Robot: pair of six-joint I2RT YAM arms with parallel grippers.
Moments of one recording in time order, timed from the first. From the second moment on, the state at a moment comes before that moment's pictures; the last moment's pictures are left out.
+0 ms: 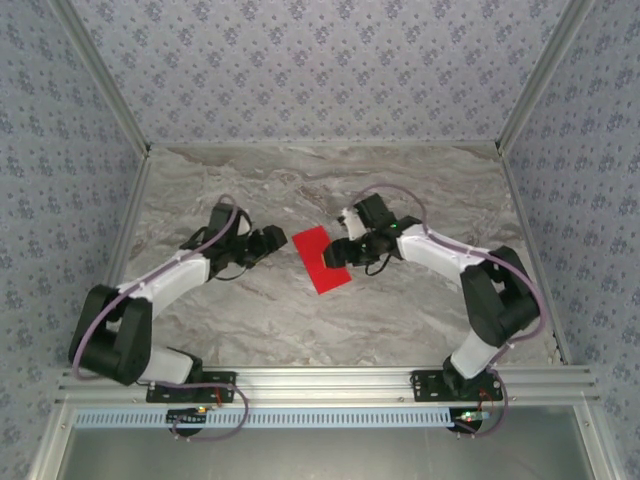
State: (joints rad) left arm -0.40 1.42 0.77 -0.13 0.41 -0.84; right arm 0.54 1.63 1.02 -0.42 -0.45 0.36
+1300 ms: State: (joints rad) left arm -0.56 1.85 0.96 -0.05 0.39 -0.87; right arm 0.45 1.75 0.93 -0.37 -0.55 0.47
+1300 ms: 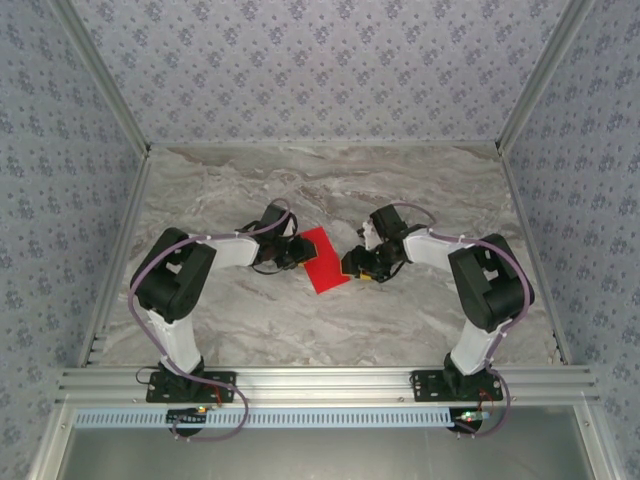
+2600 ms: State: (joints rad) left arm -0.56 1.85 0.96 -0.05 0.39 -0.84; right arm 0.48 1.75 0.91 -0.31 -0.62 0.66
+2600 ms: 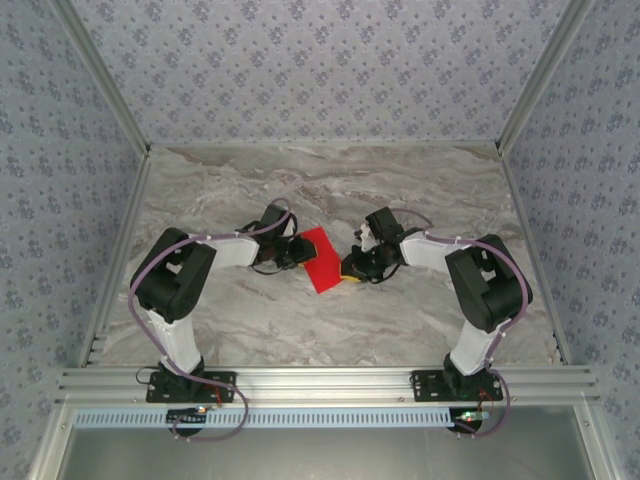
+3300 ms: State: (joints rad) left arm -0.56 1.81 0.93 -0.01 0.41 -0.82; right arm 0.46 1.73 0.88 -0.29 -0.62 0.71
